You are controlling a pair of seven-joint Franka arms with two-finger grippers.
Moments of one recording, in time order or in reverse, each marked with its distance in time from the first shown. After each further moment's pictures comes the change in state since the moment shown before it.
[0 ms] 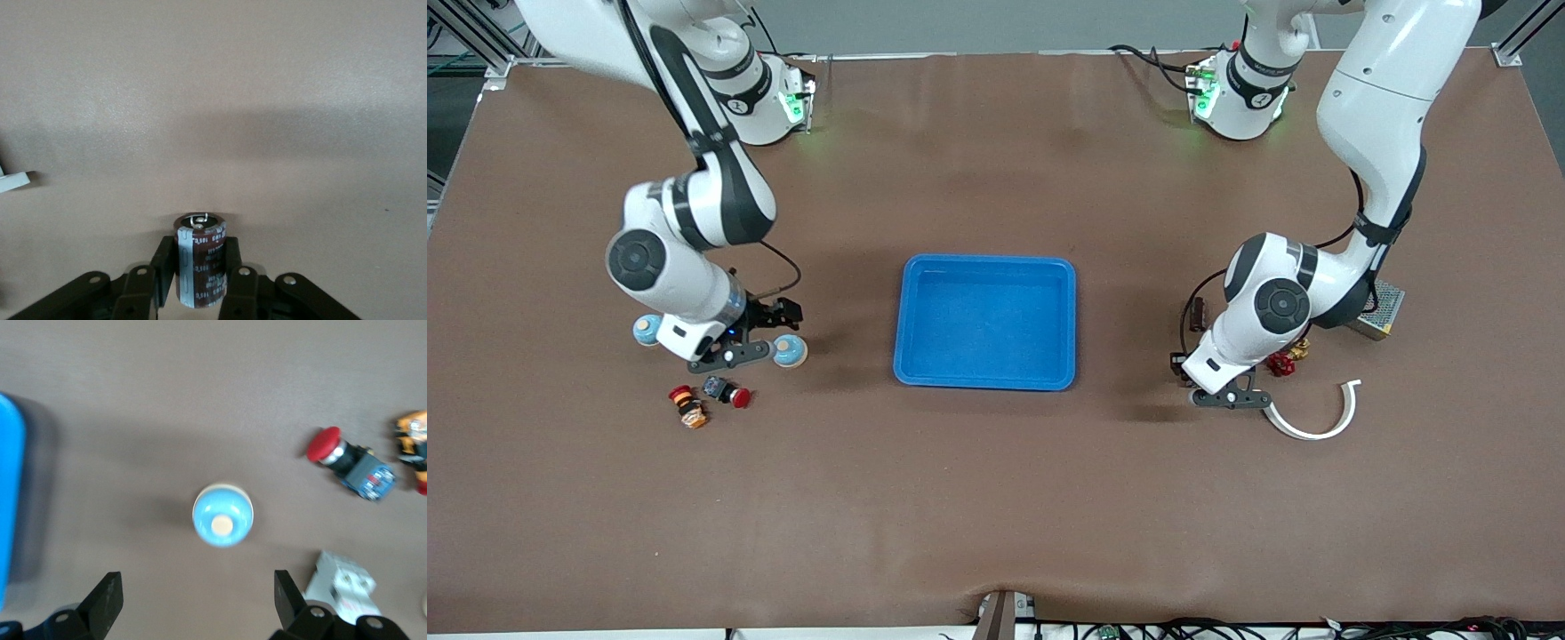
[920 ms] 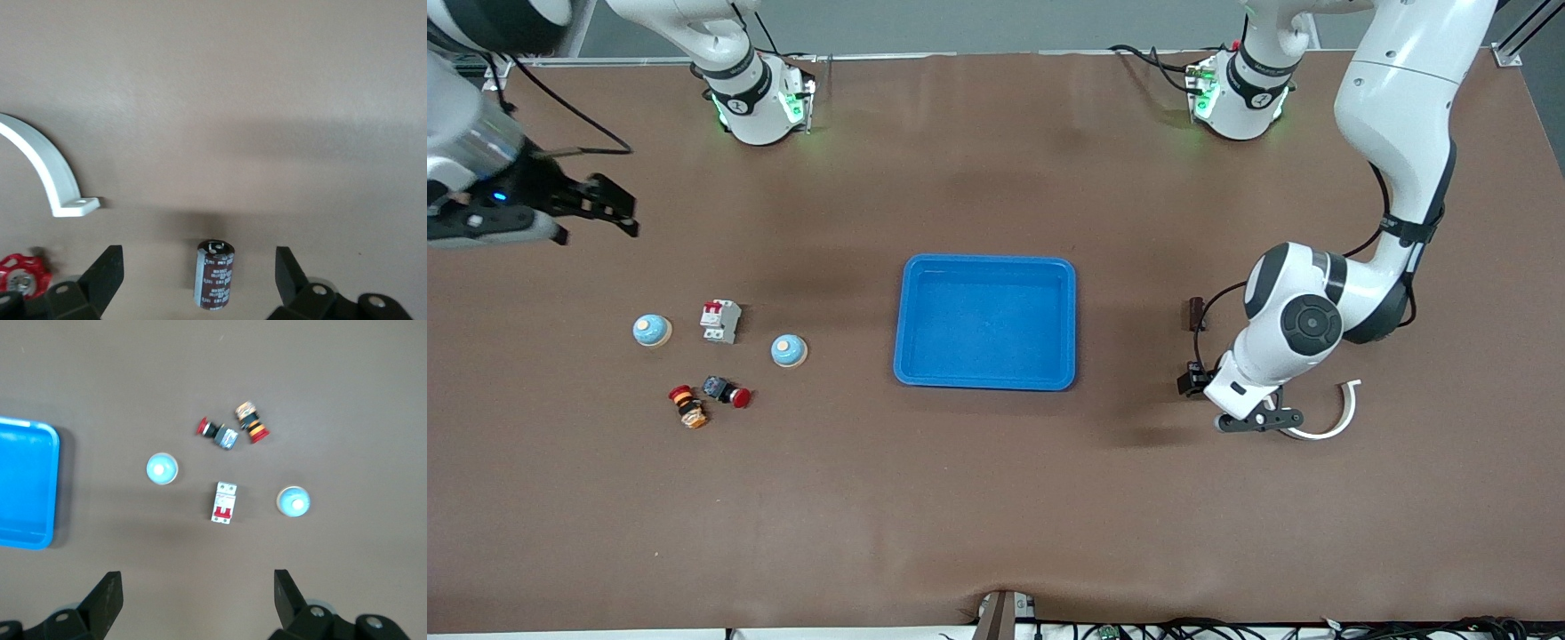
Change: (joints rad) left arm 0.015 0.000 0.001 0.189 -0.003 -0.201 -0.072; right arm -0.203 -0.417 -0.009 0.161 -0.068 -0.455 -0.006
